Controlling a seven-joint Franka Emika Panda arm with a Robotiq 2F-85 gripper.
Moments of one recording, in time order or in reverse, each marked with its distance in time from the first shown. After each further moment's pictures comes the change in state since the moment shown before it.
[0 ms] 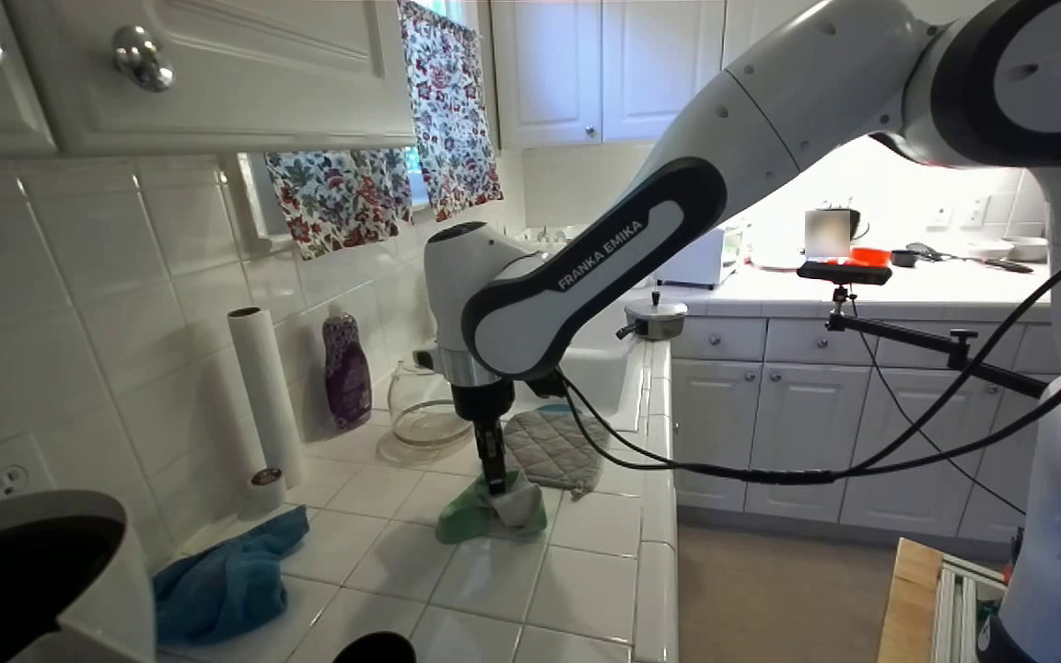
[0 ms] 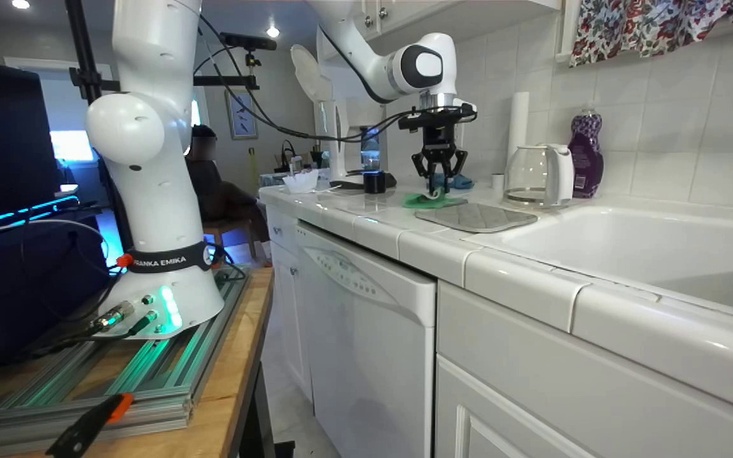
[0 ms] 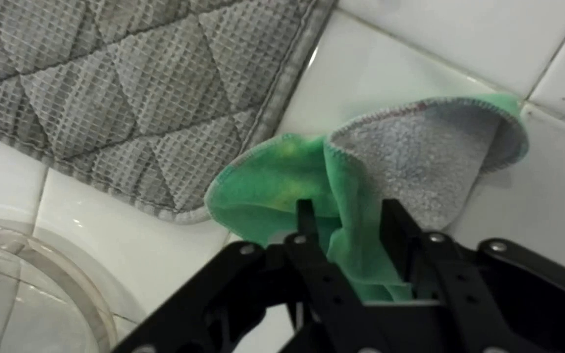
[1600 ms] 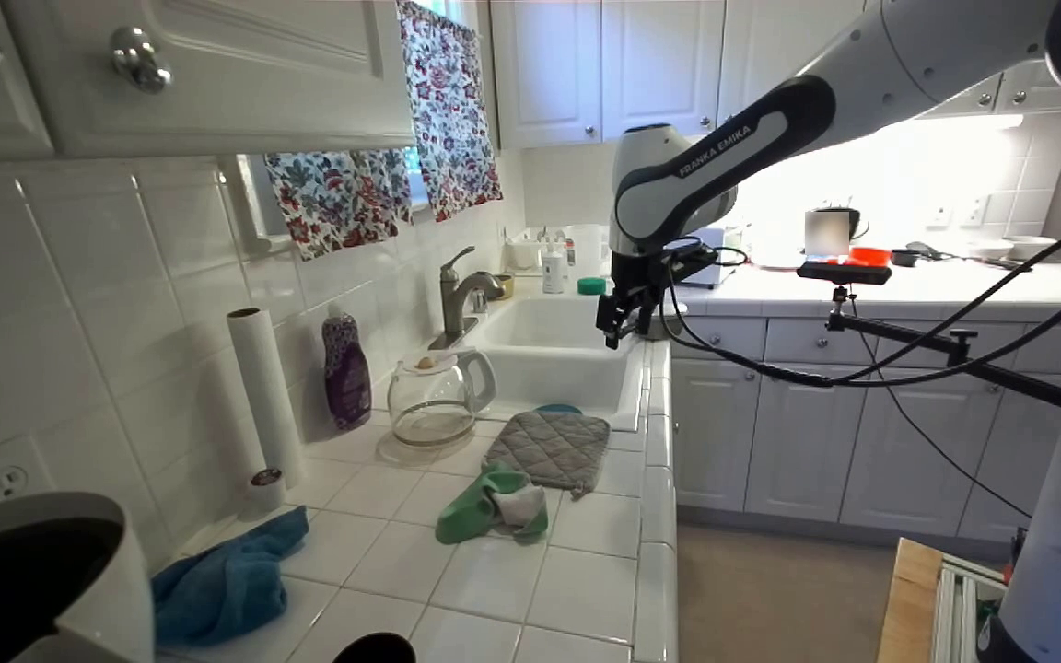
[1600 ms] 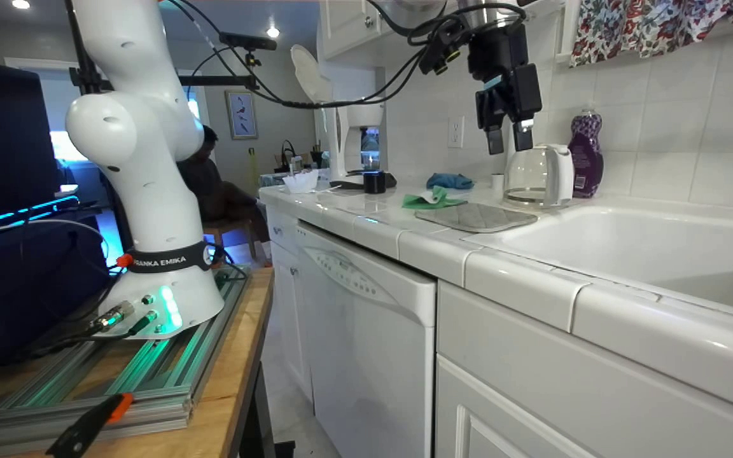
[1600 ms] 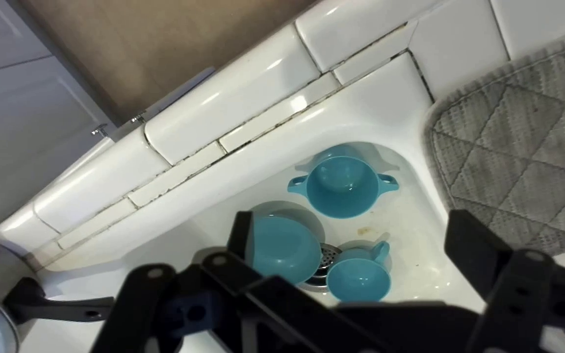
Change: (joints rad) arm -0.279 -0.294 -0.292 -0.161 0.043 0.044 0.402
